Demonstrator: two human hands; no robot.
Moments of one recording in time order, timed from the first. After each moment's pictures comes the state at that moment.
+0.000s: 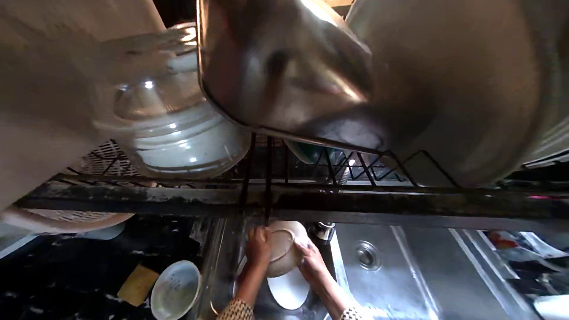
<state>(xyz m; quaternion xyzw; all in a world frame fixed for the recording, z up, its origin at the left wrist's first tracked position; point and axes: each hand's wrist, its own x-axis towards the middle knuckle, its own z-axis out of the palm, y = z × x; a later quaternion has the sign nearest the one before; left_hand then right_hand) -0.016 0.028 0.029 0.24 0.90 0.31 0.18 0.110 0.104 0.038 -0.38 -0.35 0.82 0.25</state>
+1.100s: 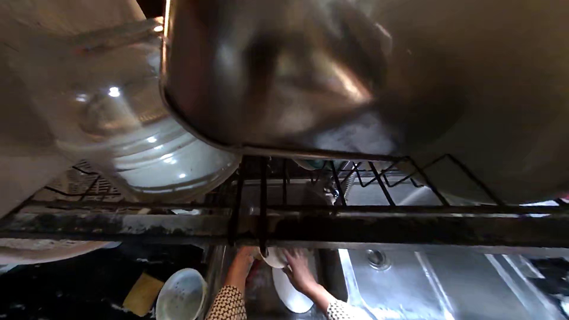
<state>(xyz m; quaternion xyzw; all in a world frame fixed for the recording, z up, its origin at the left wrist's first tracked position) -0.074 -0.006 0.015 0.01 0.73 0.51 0.45 0.101 0.091 -0.041 -0.26 -0.87 0.42 0.00</state>
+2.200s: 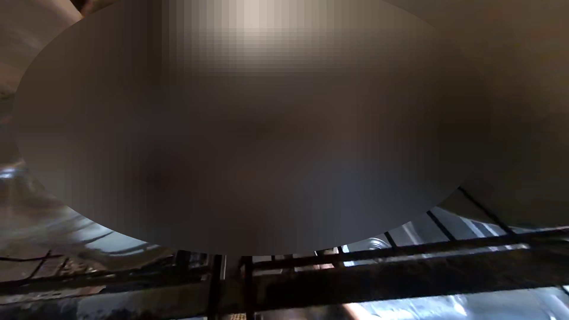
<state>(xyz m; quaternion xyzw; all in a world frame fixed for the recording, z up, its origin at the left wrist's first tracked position) -0.067 -0.030 -0.111 -0.02 0.83 0.44 0.33 0.125 0.124 0.000 -0.52 -0.72 0.46 -0.04</state>
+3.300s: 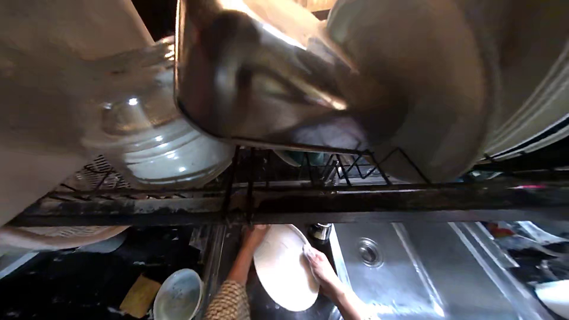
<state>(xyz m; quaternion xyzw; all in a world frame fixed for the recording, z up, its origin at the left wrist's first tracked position) -0.068 0.038 0.058 0.27 0.87 0.31 0.28 0.144 0.117 0.024 -0.43 -0.57 0.69 0.15</state>
